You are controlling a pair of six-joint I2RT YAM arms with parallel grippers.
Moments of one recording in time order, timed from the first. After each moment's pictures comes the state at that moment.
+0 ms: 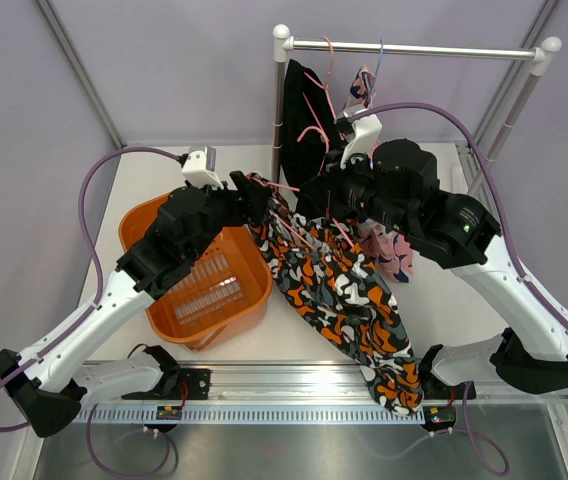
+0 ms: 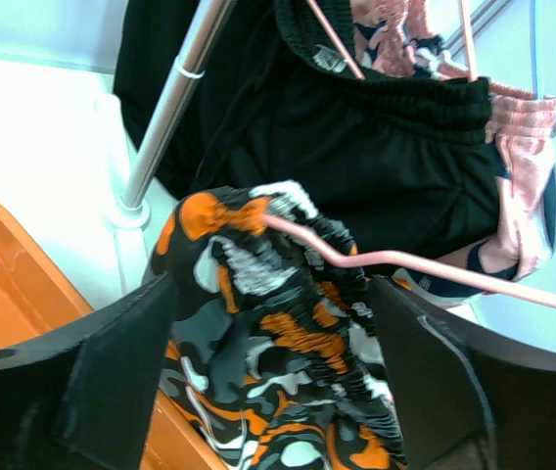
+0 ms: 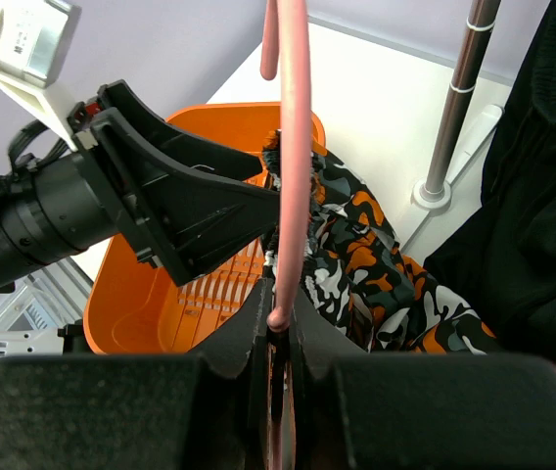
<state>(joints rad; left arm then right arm) -0.73 1.04 1.13 -0.25 -0.29 -0.54 0.91 1.33 1.83 -0.75 0.13 0.32</state>
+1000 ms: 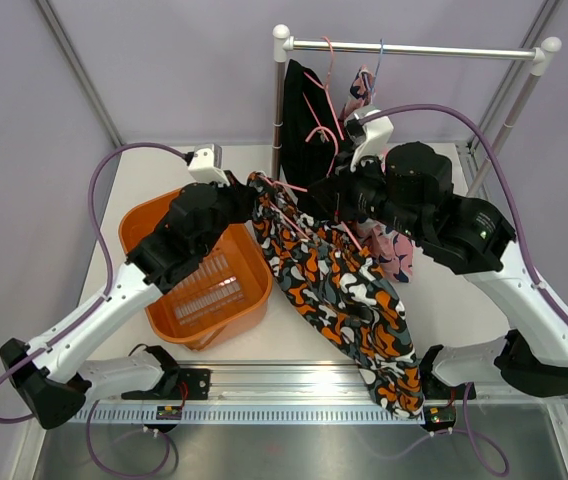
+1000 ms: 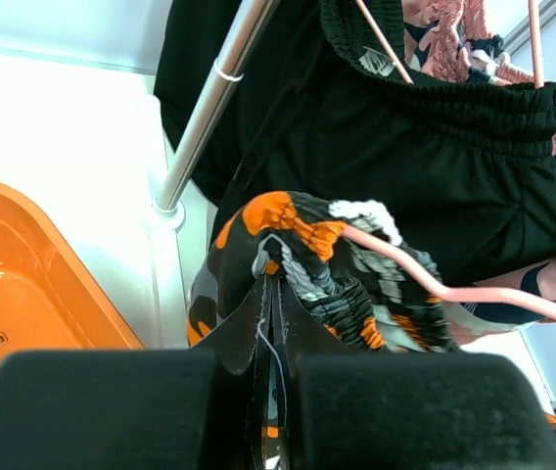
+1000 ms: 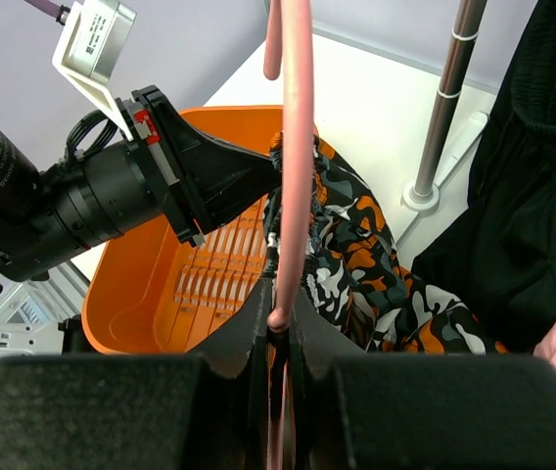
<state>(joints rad) -0.73 1.10 1.14 -0.25 -0.38 -0.52 0.94 1.31 1.86 -0.79 0.16 0.30</state>
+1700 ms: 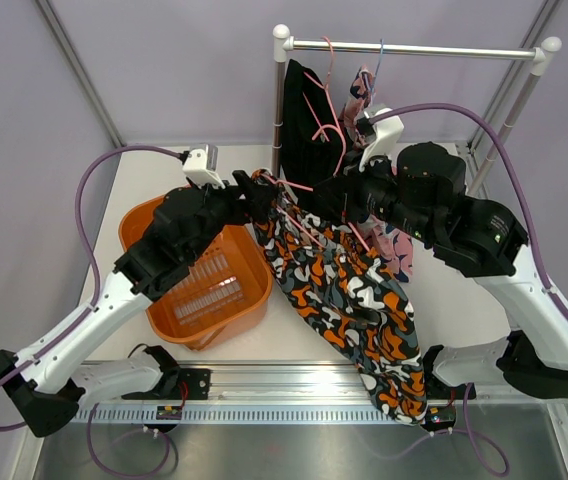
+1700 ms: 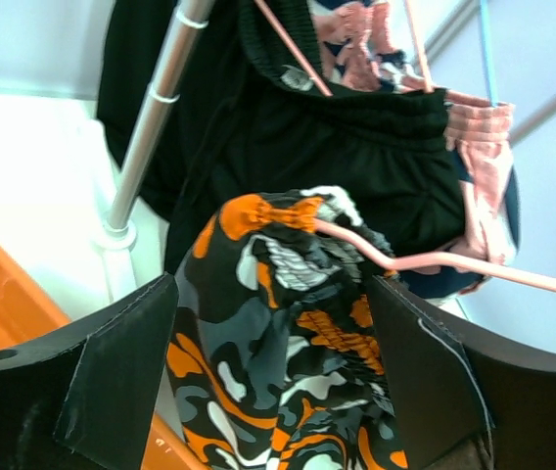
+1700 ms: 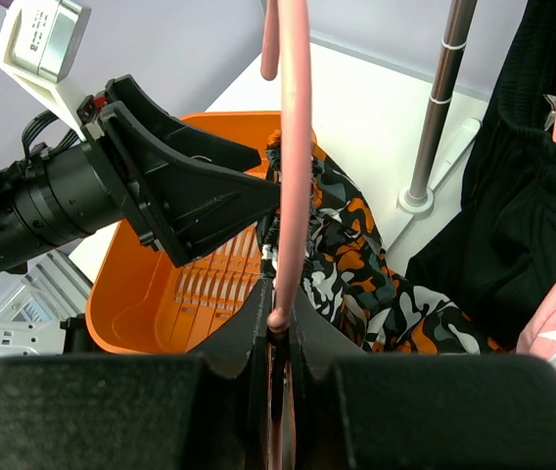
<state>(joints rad) -0.75 1.03 1.14 -0.22 -0.28 -0.51 0.94 1.28 1.89 -0.82 0.18 0.29</state>
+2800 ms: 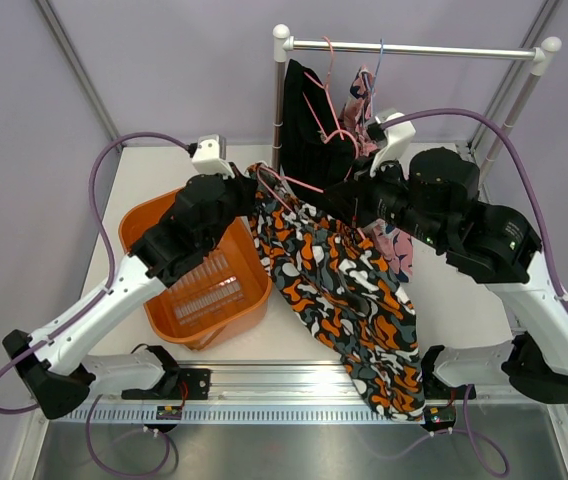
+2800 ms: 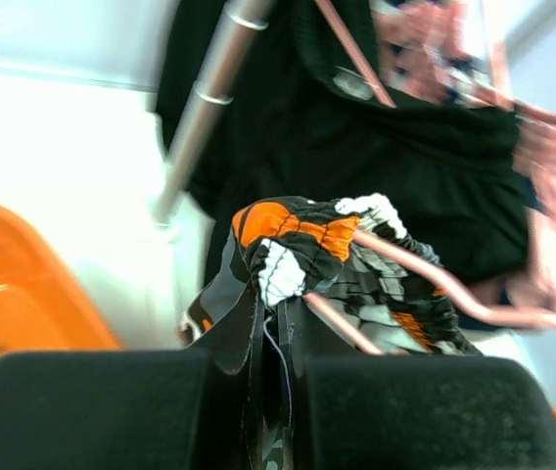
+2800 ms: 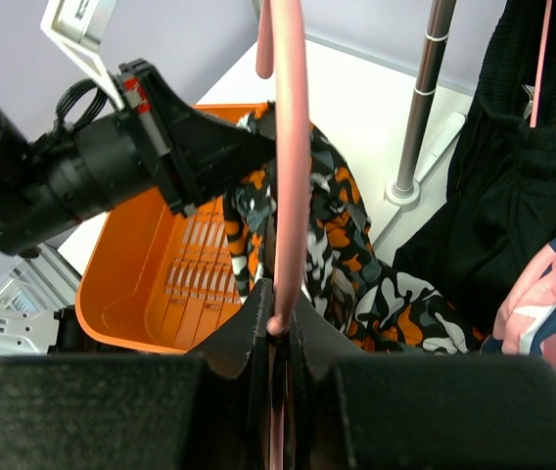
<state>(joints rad) -0.77 1.14 1.24 -0.30 -0.44 -0.51 0.94 1.25 1.89 -0.87 0.20 0.28</state>
